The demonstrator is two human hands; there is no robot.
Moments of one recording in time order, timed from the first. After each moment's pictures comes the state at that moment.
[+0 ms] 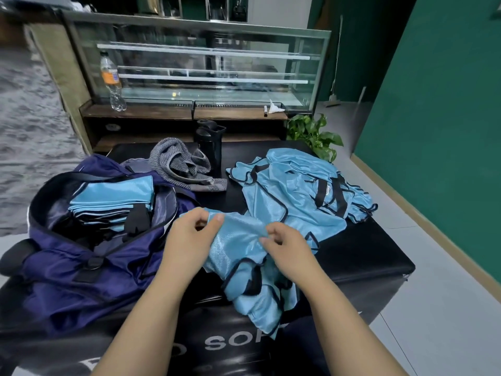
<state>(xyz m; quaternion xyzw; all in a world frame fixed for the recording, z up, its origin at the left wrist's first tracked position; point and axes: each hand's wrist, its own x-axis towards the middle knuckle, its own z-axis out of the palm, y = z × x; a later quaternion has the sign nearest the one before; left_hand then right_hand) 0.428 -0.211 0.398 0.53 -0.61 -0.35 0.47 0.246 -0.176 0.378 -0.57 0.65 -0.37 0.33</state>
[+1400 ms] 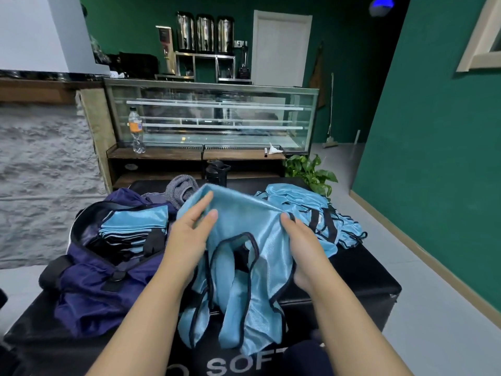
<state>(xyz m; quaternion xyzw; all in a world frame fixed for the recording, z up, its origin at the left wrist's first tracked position) 0.440 -0.171 0.457 0.42 -0.56 -0.44 0.55 0.259 -0.129 0.462 -0.35 0.53 -0.57 0.52</state>
